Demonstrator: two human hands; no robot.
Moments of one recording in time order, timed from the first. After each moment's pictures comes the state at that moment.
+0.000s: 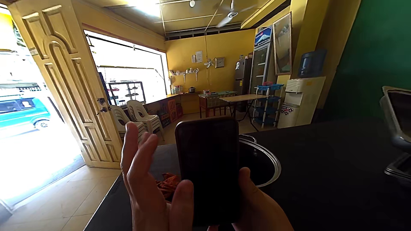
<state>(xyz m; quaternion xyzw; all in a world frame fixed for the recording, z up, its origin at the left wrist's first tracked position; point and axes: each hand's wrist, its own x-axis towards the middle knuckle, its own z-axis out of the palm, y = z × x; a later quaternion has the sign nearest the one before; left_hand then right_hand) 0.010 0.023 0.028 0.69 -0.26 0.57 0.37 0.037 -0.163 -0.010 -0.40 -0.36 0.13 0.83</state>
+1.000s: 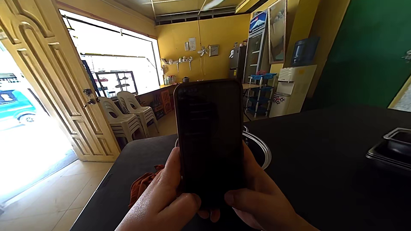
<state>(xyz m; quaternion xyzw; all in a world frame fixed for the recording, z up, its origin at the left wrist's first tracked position) 0.024 0.030 0.022 0.70 -0.40 0.04 0.59 0.054 -0.184 -0.004 -0.43 -0.47 0.06 0.77</state>
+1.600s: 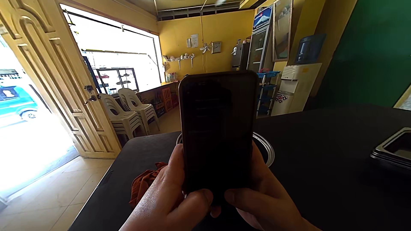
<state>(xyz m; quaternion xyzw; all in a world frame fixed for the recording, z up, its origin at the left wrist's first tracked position) 0.023 0.022 0.020 0.72 -0.40 0.09 0.56 0.053 -0.181 -0.008 -0.44 -0.47 0.02 0.77</state>
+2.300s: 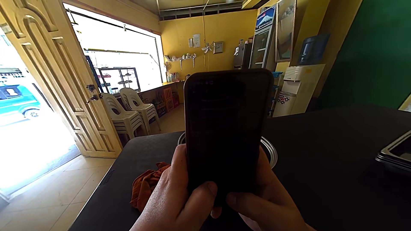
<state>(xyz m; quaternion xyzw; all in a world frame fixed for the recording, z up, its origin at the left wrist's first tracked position) 0.022 0.012 0.015 0.74 -0.36 0.18 0.54 0.049 -0.178 -0.011 -0.45 -0.48 -0.01 0.76</state>
